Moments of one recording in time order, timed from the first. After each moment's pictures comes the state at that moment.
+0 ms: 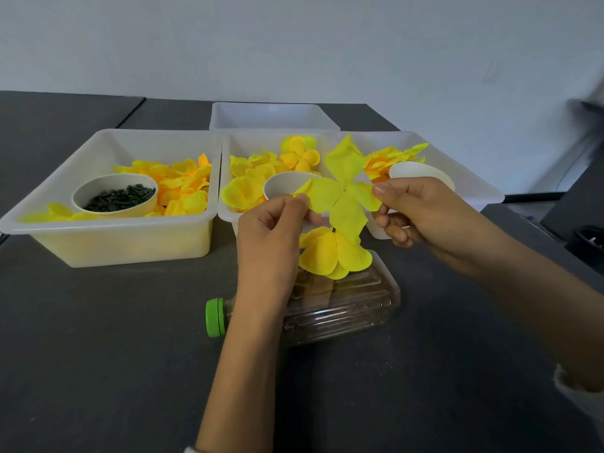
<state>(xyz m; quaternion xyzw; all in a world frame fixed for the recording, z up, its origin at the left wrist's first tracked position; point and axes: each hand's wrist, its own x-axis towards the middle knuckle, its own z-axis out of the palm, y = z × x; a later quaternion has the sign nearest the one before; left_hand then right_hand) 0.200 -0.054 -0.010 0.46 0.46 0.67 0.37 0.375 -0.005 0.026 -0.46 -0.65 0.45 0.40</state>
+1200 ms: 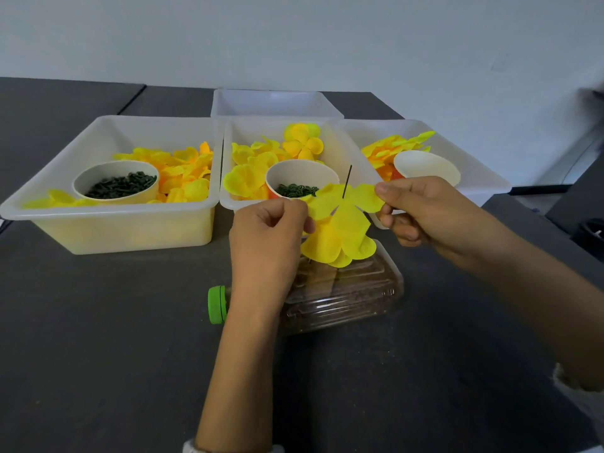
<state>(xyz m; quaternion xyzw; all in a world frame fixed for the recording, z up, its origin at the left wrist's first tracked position) 0.193 -0.058 -0.019 0.47 0.53 0.64 0.30 0.380 -0.005 0.017 -0.47 -0.63 0.49 0.37</state>
